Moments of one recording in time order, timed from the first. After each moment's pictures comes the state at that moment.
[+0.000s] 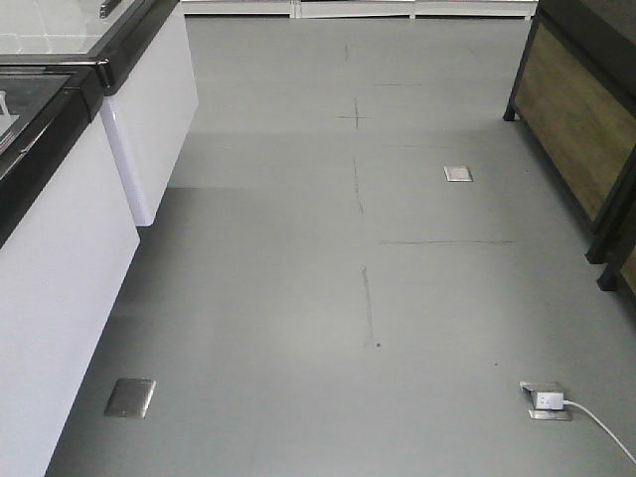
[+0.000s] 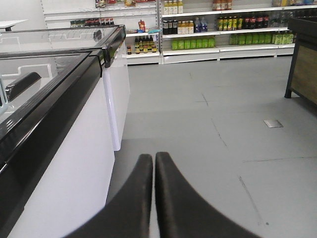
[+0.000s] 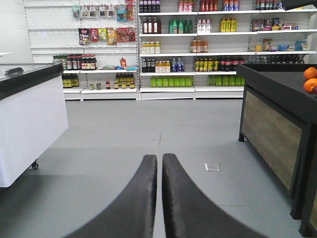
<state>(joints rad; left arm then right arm) 0.02 -0.01 0.03 0.03 0.18 -0.06 0.00 -0.01 0.03 -0.10 0.04 0.12</state>
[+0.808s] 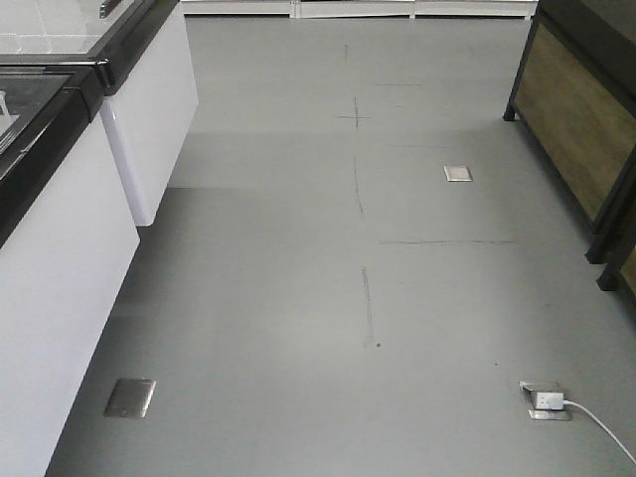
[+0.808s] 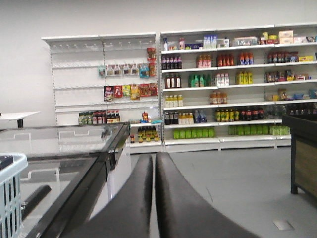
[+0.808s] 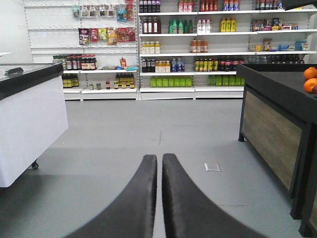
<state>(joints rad) 0.02 -0.01 -0.22 0.03 0.08 -0.06 0.00 -0.01 0.03 -0.10 0.04 0.12</state>
